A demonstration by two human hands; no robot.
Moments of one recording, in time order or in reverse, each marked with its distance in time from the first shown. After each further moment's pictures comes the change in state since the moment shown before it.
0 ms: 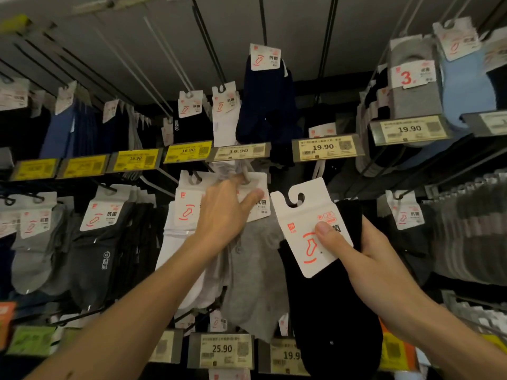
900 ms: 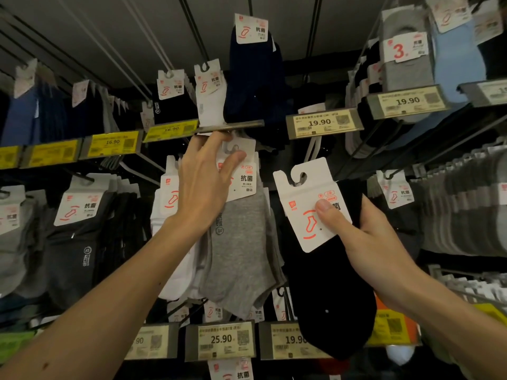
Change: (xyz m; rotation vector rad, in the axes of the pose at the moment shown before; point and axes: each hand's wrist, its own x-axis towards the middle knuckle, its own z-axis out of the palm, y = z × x) left_hand 0.012 -0.015 -0.001 -0.157 0.336 0.239; right_hand 0.007 0.010 0.005 -0.026 0.092 -0.016
